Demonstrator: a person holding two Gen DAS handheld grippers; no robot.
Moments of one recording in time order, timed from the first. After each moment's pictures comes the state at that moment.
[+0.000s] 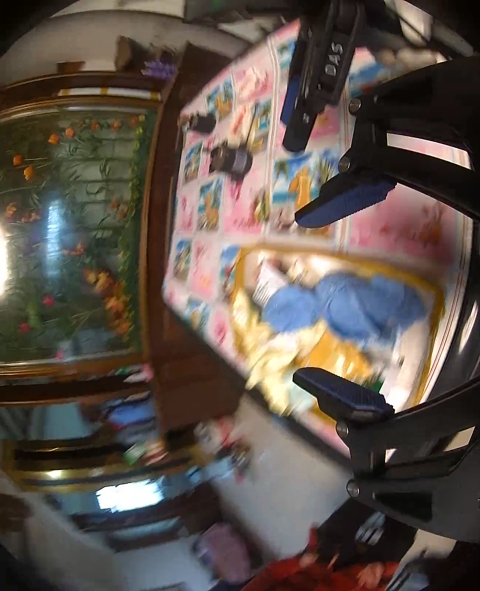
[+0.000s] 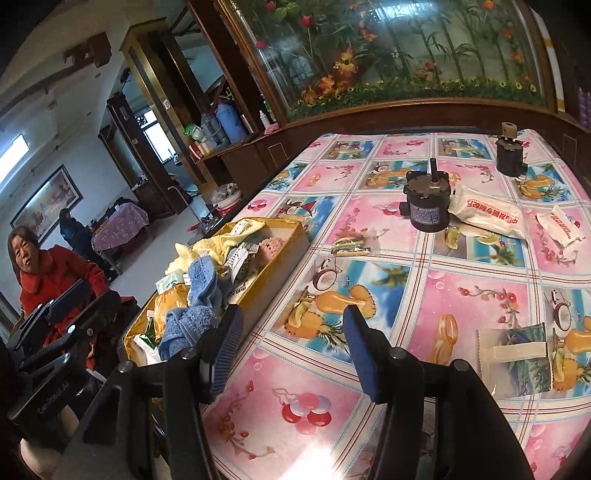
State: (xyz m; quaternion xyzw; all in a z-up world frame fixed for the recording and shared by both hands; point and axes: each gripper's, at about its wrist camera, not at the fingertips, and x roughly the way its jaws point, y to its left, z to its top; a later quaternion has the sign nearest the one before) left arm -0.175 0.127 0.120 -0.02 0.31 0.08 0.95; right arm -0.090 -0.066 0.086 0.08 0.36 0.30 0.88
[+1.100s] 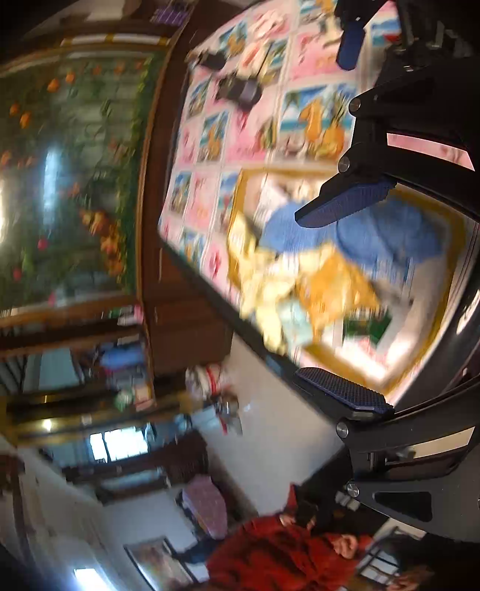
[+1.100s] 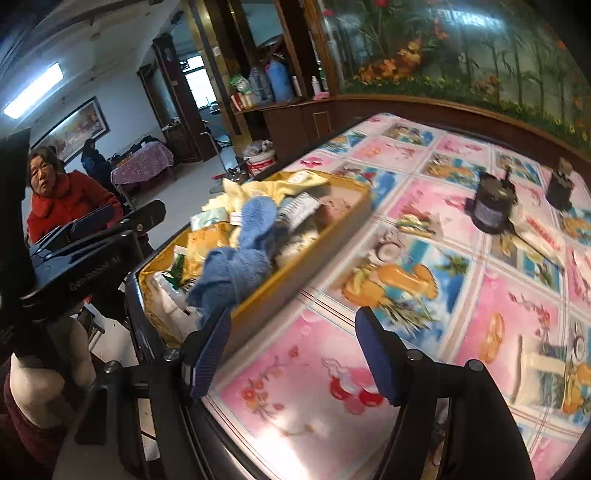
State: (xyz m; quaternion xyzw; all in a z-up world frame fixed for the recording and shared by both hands) left arm -0.168 0.151 0.109 0.00 0.31 0.20 0.93; right arm -0.113 -0.038 0.069 -0.01 0.39 0.34 0.86
